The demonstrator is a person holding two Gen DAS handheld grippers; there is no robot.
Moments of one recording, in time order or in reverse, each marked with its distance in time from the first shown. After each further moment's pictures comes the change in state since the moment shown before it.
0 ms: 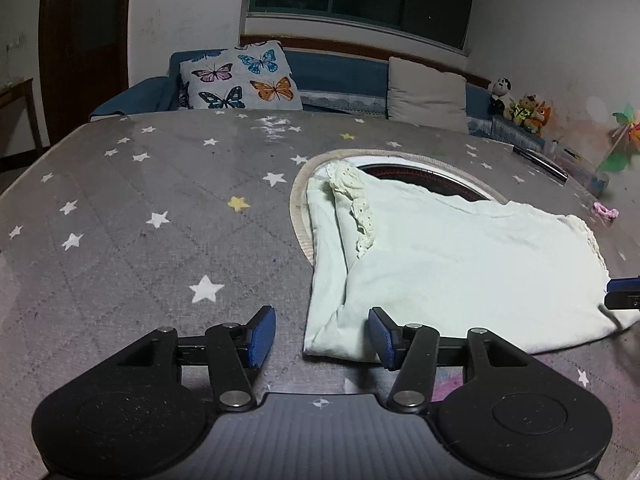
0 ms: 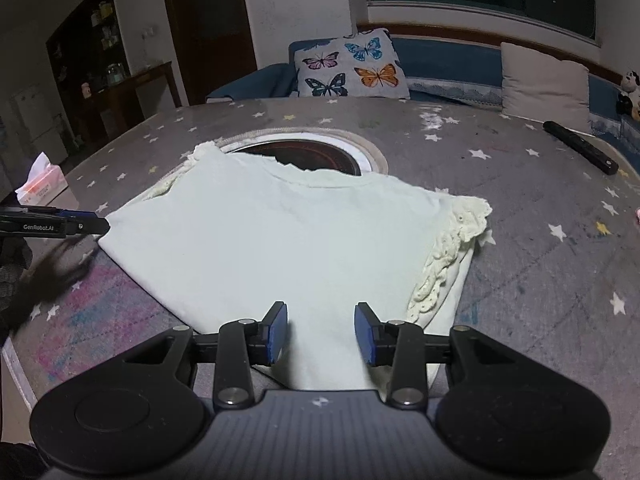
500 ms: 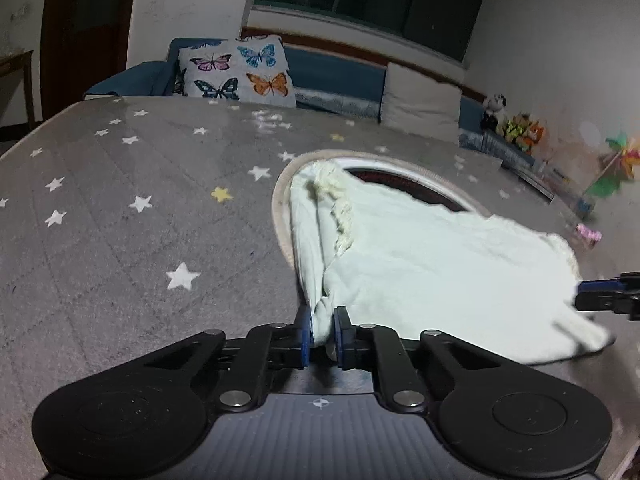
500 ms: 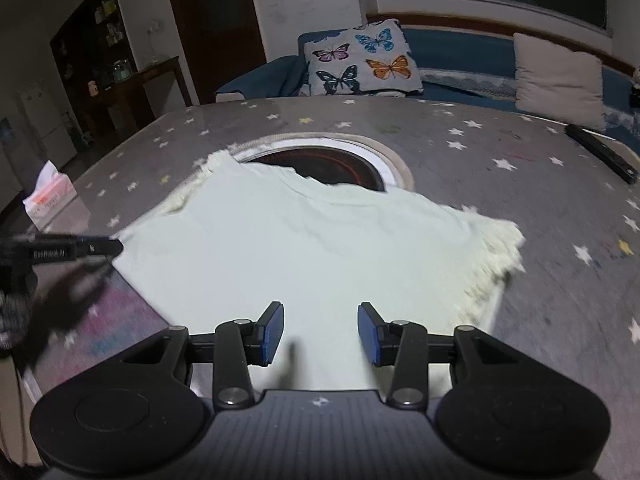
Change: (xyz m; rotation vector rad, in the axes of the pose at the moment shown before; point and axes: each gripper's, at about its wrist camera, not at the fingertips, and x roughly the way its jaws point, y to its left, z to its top) left arm -0.009 -0.001 0.002 -0.083 -0.020 -0.075; right arm 0.012 0.016 0.041 0.017 0.035 0.052
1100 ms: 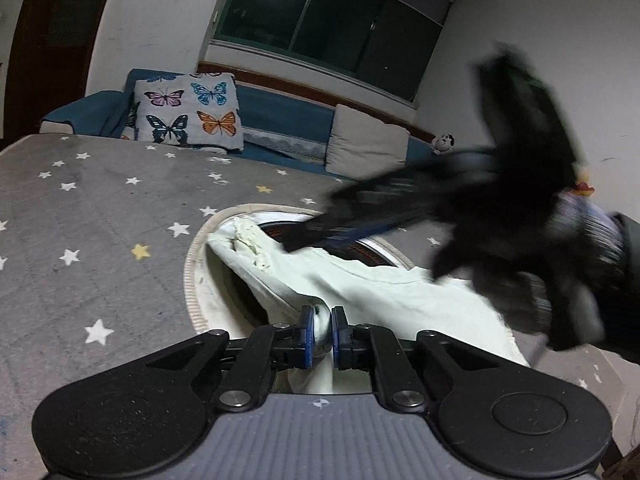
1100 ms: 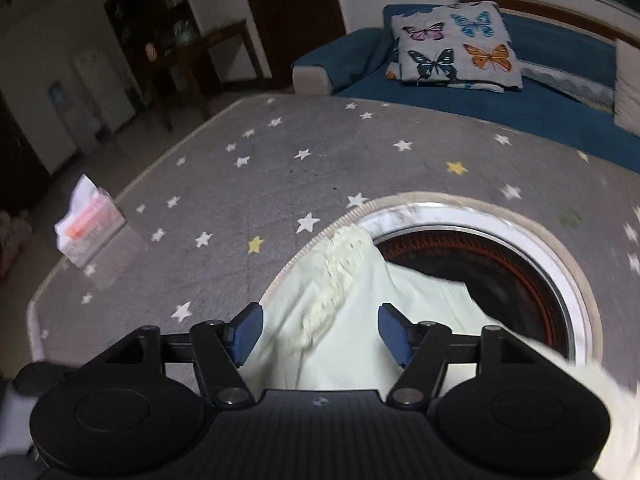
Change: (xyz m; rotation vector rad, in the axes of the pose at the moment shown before) left arm -0.012 -0.036 0.019 -0.003 -0.112 -0.169; right arm 0.124 0.113 0.142 -0.132 0.134 0.166
